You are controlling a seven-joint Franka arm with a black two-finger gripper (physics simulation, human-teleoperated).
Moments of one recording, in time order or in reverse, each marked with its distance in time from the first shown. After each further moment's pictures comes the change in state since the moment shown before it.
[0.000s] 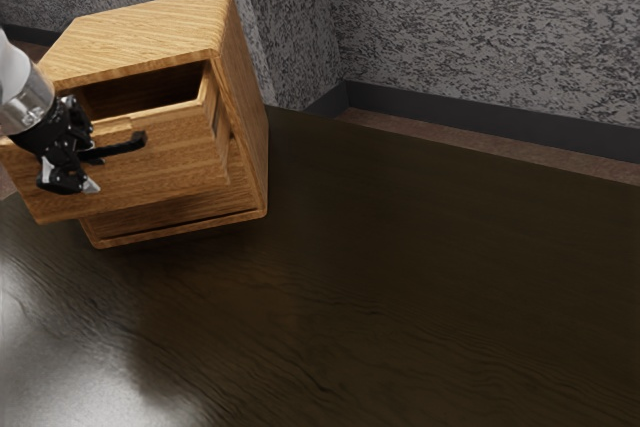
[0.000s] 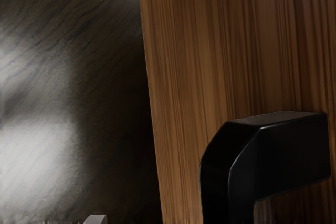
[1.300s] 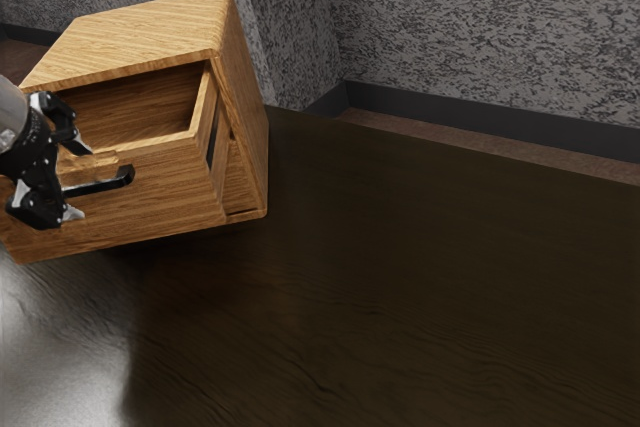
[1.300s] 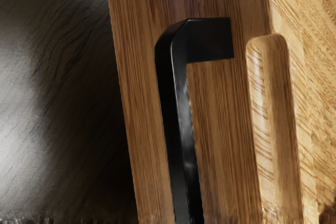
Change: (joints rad) arm -0.035 -0.327 -0.084 -0.176 -0.002 -0.020 -0.075
